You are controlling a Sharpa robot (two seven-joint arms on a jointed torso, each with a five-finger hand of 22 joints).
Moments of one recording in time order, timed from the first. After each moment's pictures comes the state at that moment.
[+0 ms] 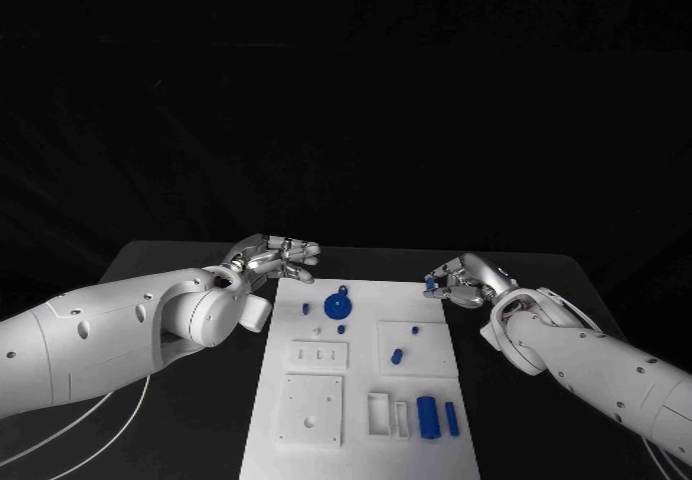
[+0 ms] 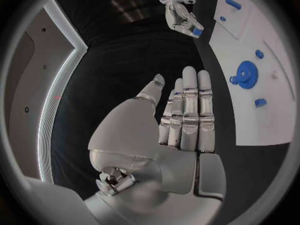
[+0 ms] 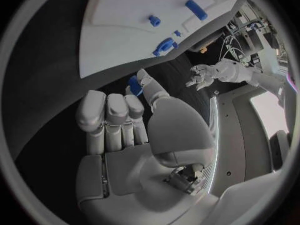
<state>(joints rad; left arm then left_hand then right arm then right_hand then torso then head) 1.40 -0.82 -0.16 1.40 -0.05 -0.27 0.25 1.30 -0.01 0.12 -0.04 0.08 1.05 0.11 0.06 0.06 1.36 0.04 0.06 0.06 1.45 -0.02 0.35 0.20 0.04 1.13 -0.03 0.51 0.21 1.01 -0.61 0.30 1.06 -1.35 -0.41 0.15 1.26 0.00 0.21 -0.26 0.17 1.21 0.06 0.06 0.07 1.36 -0.02 0.97 1.26 1.45 -0.09 1.03 1.14 0.06 1.45 -0.11 1.03 1.31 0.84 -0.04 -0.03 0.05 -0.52</state>
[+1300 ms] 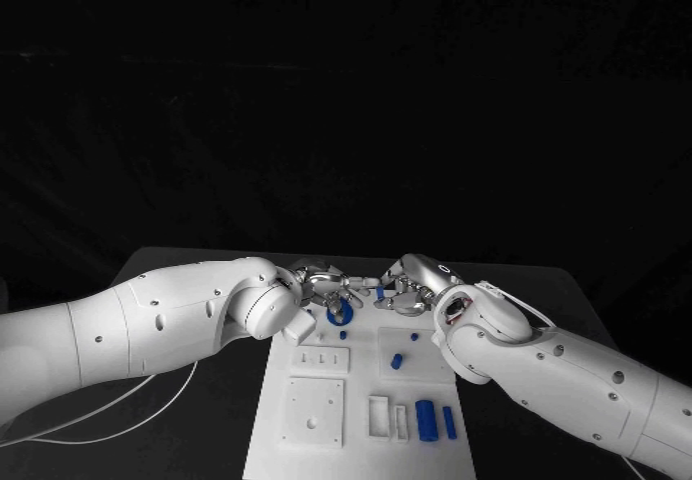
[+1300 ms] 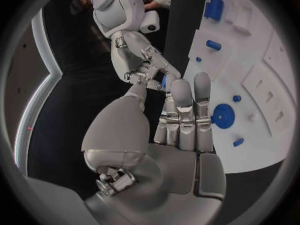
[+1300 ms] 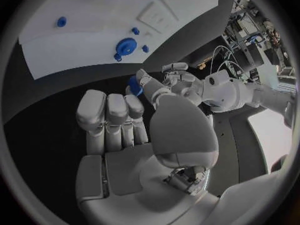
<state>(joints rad) 1.41 -0.65 -0.16 1.36 -0.27 -0.20 -0.20 1.17 -0.11 0.08 0.12 0.05 1.09 0.08 0.06 0.07 1.47 -0.02 0.20 0.10 1.43 -0.09 0.98 0.49 0.04 1.10 -0.11 0.95 0.58 1.05 -0.55 0.23 1.40 -1.62 -0.35 -0.33 1.28 -0.08 0.38 -0.17 0.10 1.22 0.06 0.06 0.07 1.36 -0.02 0.97 1.26 1.45 -0.09 1.03 1.14 0.06 1.45 -0.11 1.02 1.31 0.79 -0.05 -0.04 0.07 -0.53</state>
